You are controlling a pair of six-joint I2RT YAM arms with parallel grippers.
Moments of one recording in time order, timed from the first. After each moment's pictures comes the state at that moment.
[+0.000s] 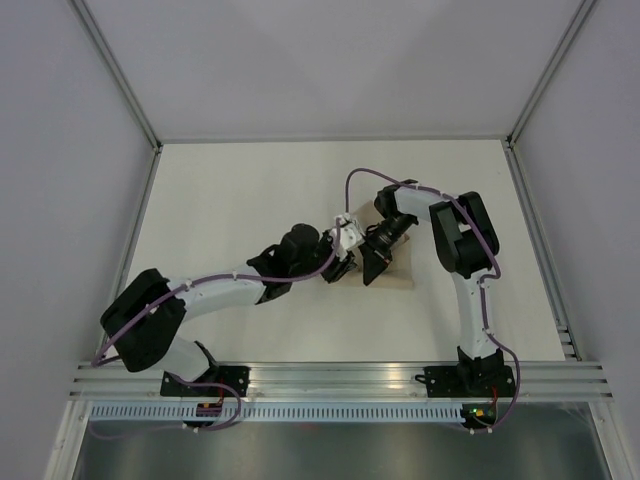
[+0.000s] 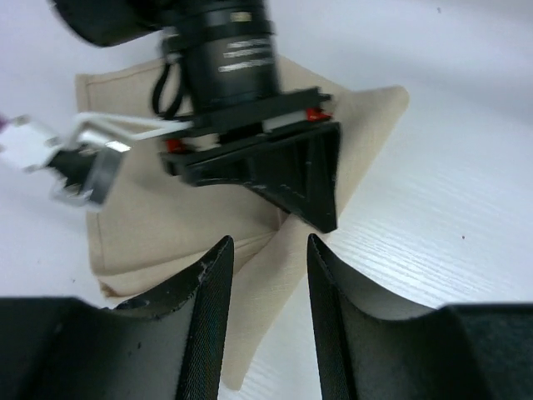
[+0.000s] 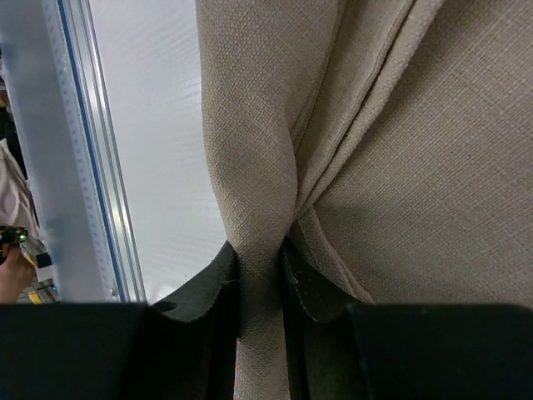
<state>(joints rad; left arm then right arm) -0.82 1.47 0.77 0.30 0.22 0.14 0.36 2.26 1.55 -1.21 -0.88 -0.94</state>
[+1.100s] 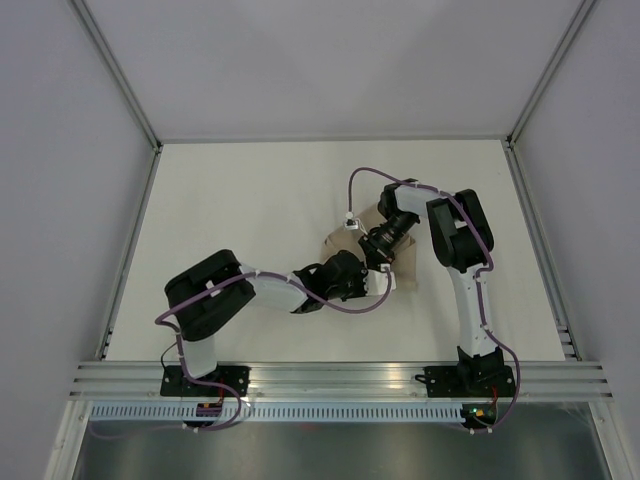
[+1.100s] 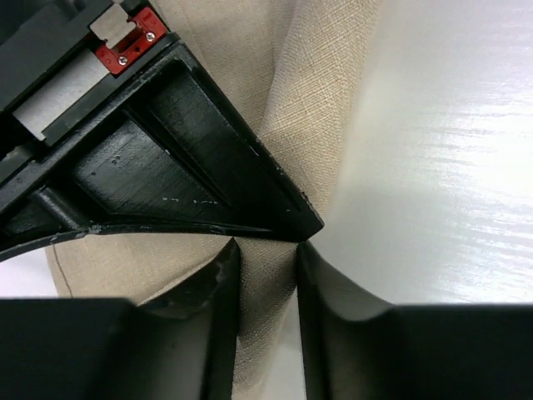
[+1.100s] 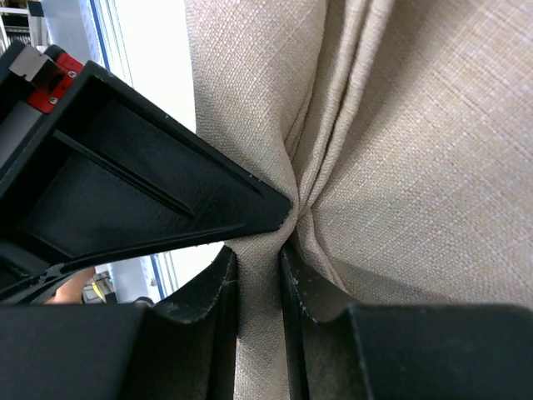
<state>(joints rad) -1.03 1.83 0.84 0.39 -0.01 0.56 0.34 2.35 1.63 -1.33 -0.91 -0.93</state>
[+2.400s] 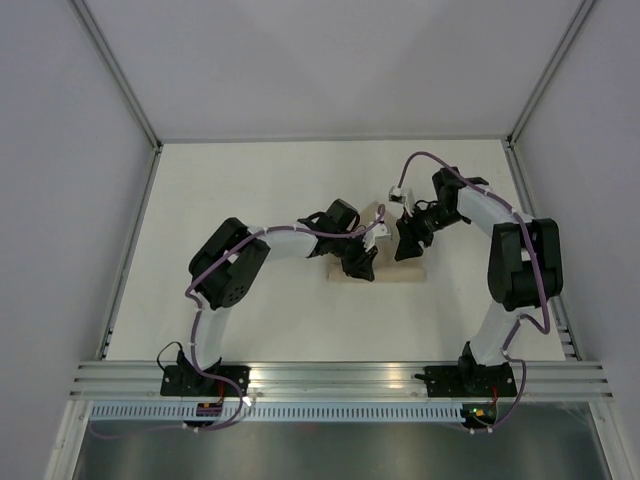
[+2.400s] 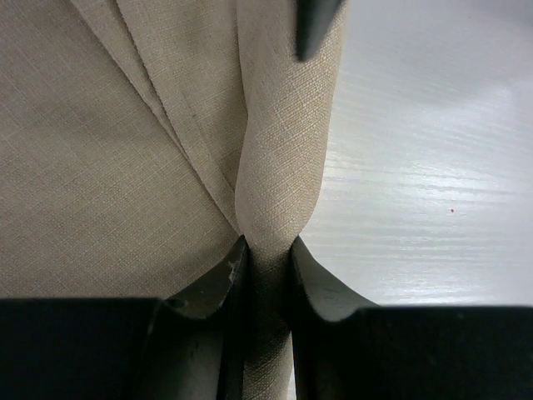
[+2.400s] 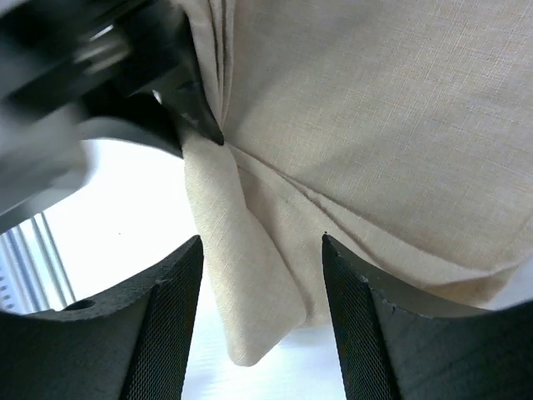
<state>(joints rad) -0.78 2.07 1.29 -0.11 0.68 0.32 0.10 1.89 1.33 -0.95 -0.81 -0.85</state>
